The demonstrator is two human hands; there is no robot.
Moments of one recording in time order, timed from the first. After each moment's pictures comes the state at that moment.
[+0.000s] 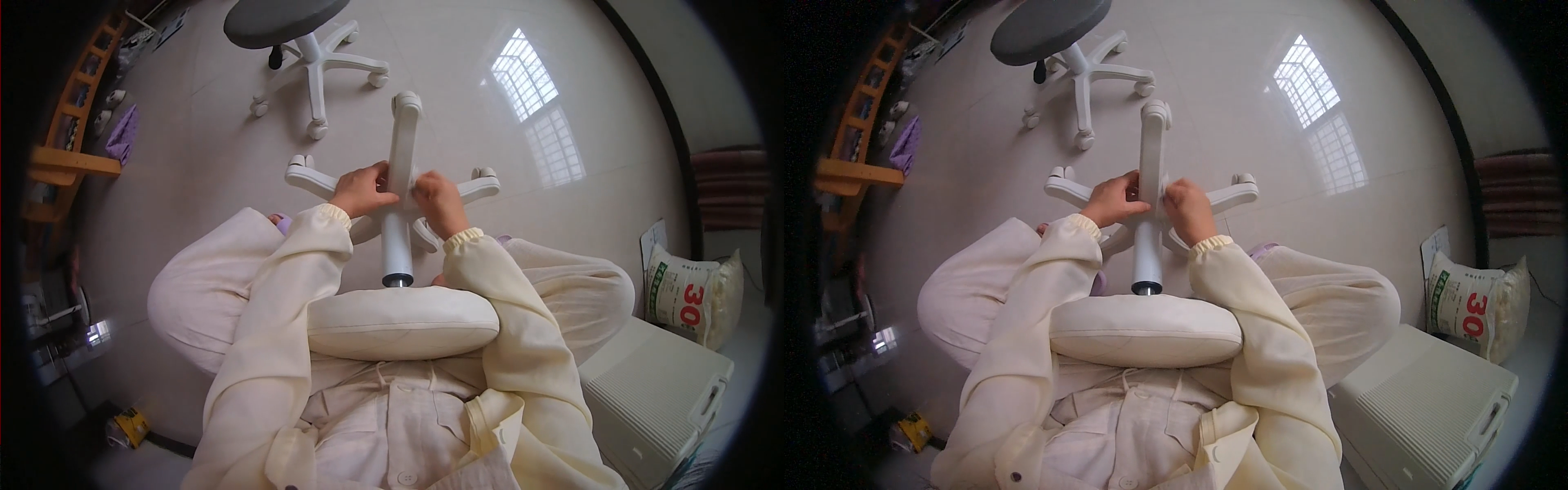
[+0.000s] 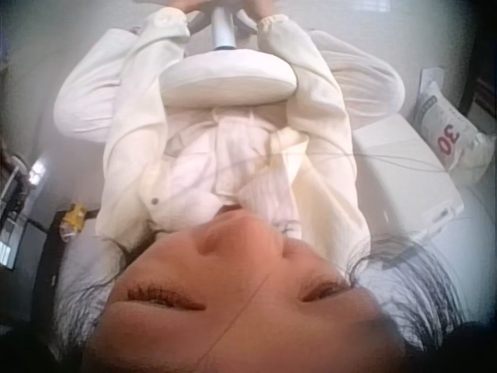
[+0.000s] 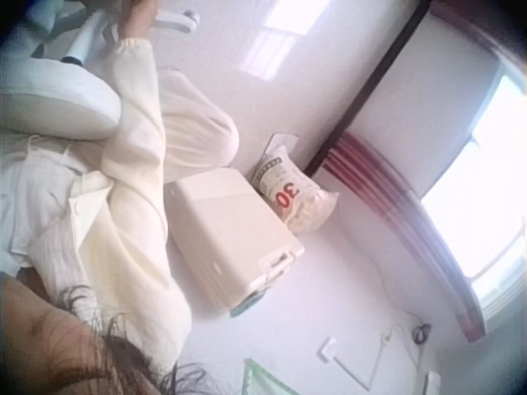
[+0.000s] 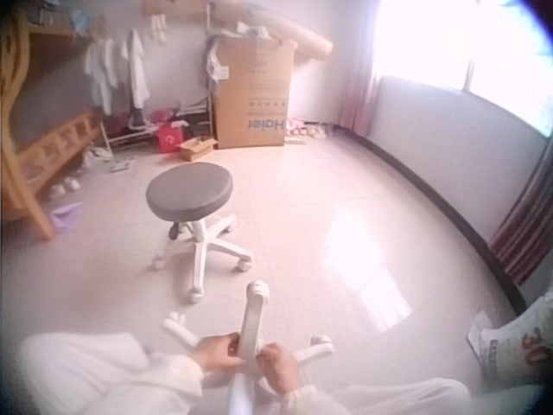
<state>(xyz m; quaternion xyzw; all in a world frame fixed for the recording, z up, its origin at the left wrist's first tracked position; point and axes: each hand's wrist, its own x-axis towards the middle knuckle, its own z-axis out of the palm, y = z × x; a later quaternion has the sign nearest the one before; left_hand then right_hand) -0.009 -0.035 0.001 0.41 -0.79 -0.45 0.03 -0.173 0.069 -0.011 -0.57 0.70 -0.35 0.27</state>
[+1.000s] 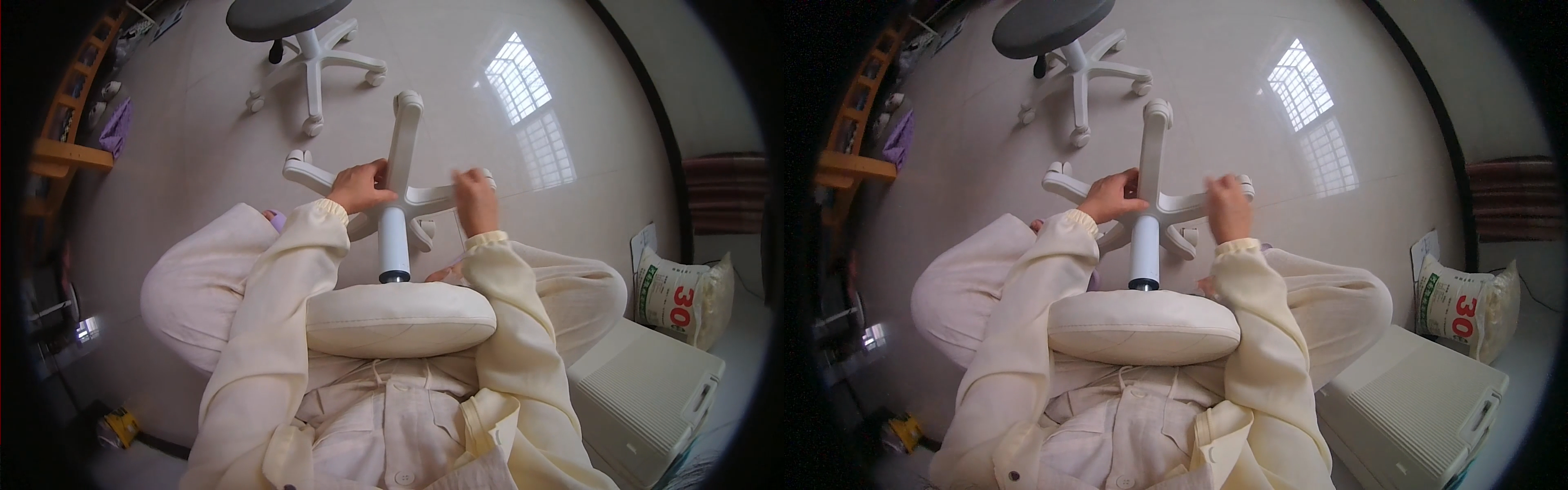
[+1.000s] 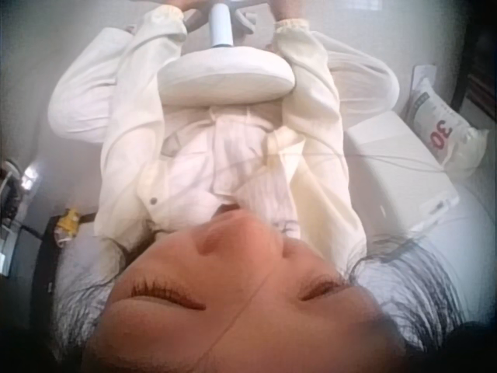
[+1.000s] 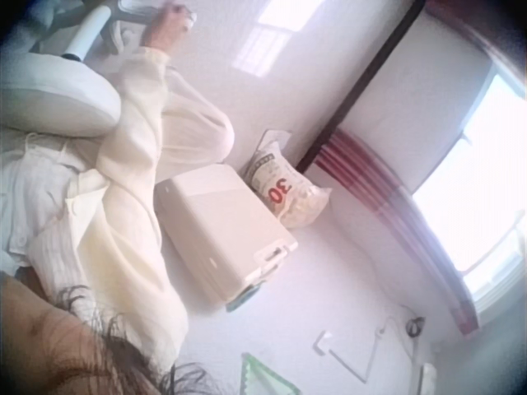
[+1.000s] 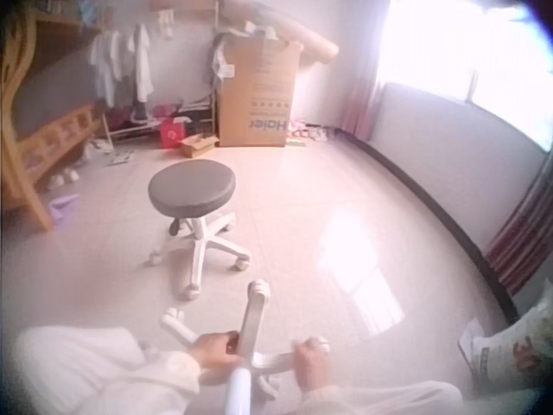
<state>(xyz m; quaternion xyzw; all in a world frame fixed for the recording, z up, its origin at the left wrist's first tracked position) -0.008 -0.036 0.005 0.39 -0.80 -0.45 0.03 -0.216 0.095 0.001 -0.58 0.79 -0.20 0.04</state>
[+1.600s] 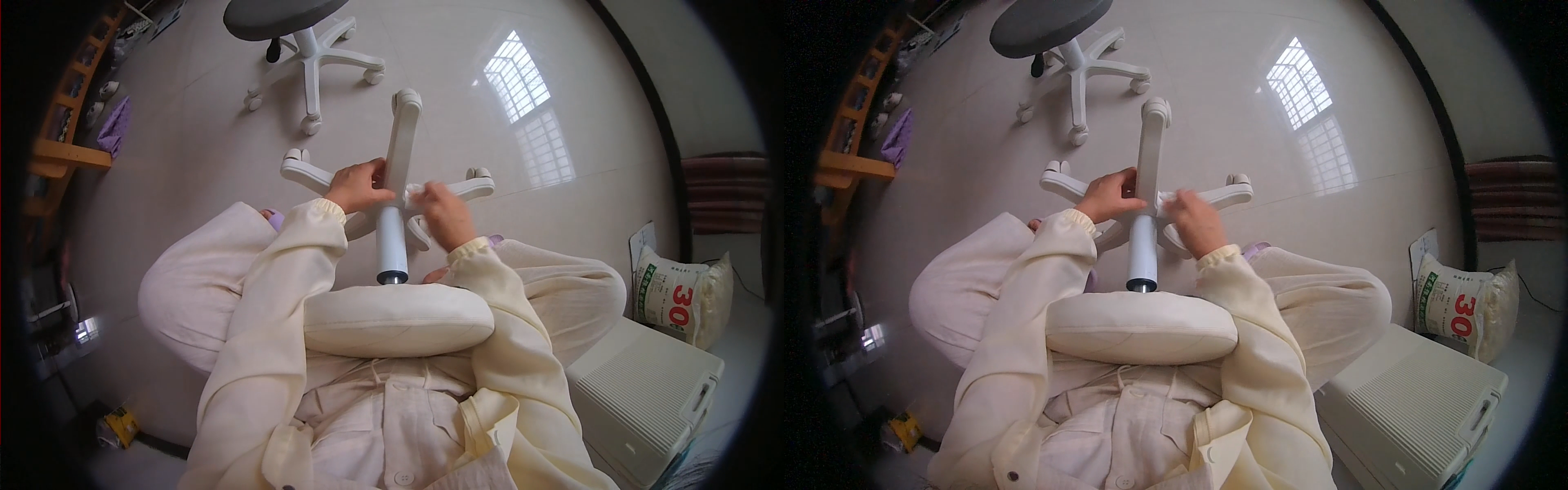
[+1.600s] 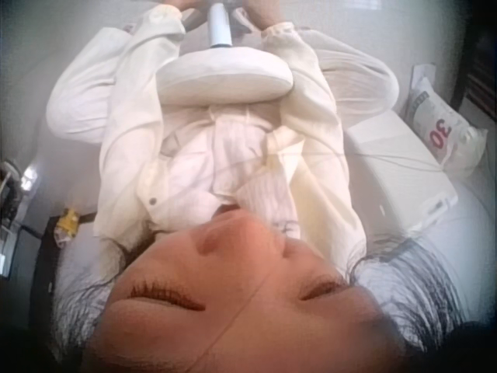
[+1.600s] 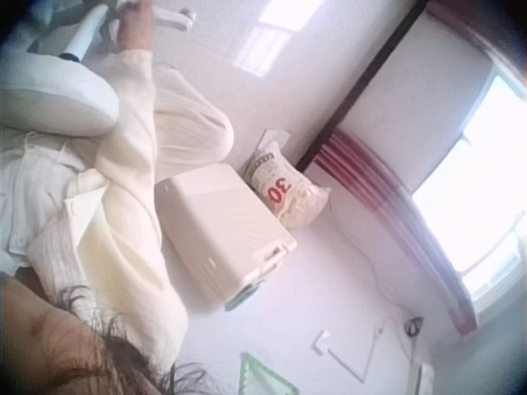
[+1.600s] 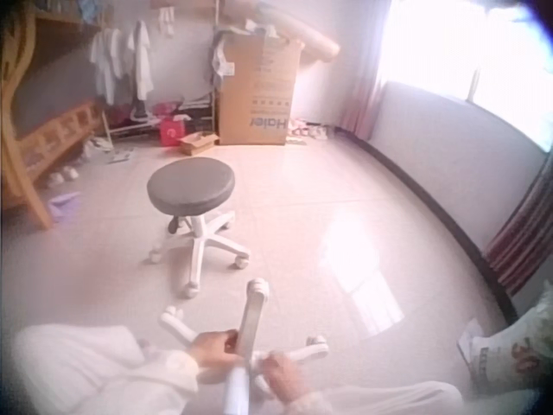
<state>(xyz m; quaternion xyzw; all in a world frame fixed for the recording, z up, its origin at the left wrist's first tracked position) -0.003 -0.037 0.000 0.39 -0.80 -0.45 0.05 -0.182 0.096 -0.008 -0.69 0.69 -0.22 0.01</state>
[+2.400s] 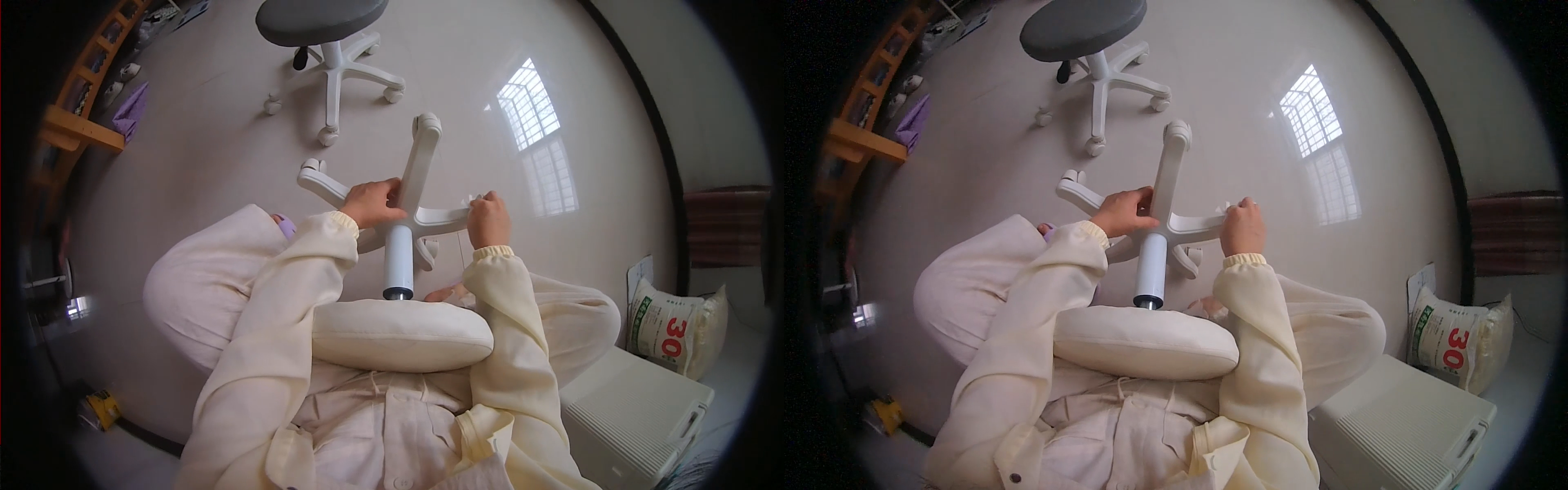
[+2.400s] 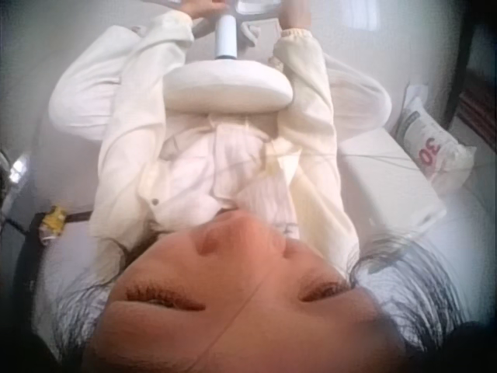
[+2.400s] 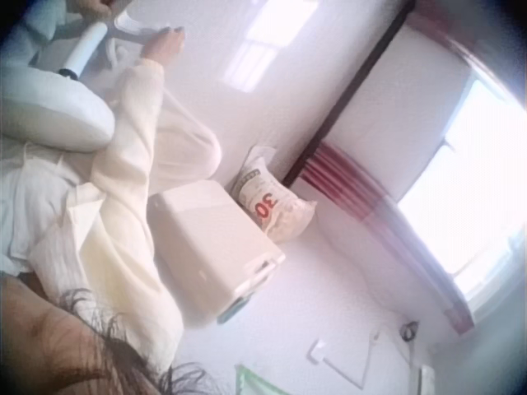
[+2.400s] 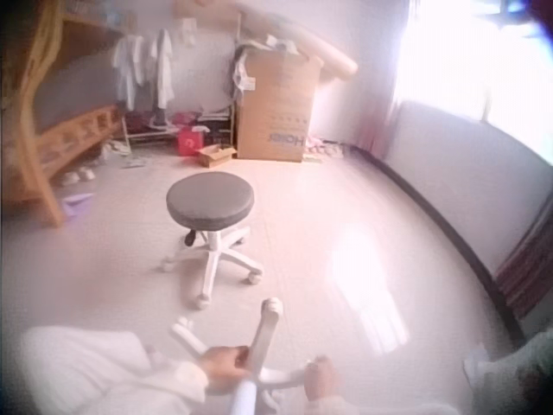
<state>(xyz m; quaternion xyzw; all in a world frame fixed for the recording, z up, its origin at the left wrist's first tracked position) -0.005 -0.036 0.007 0.38 -0.81 -0.45 0.04 -0.230 0.087 -0.007 -0.56 0.82 -0.13 0.02</state>
